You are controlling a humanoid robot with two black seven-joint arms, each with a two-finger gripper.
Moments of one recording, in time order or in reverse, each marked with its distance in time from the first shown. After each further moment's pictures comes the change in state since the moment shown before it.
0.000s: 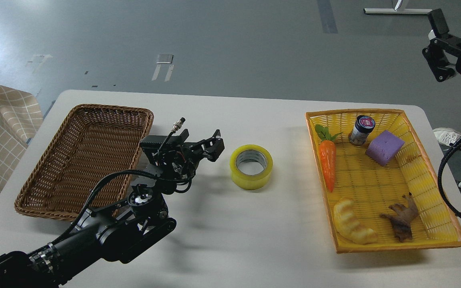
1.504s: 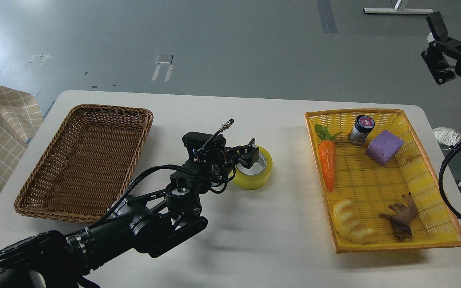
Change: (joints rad) left arm -0.107 -0.122 0.129 0.095 -0.089 -0.112 0.031; right arm -0.017 -0.005 0.000 0.009 -0.002 0.000 -0.006
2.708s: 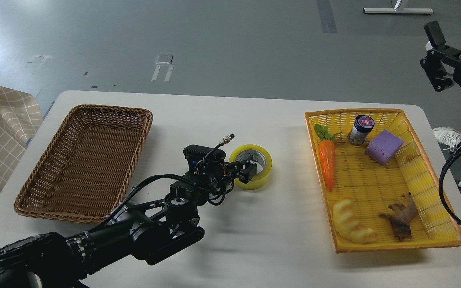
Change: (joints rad) left arm 0.004 0.016 0.090 0.035 -0.065 0.008 -0.013; right arm -0.027 -0.001 0.000 0.000 -0.002 0.000 0.000
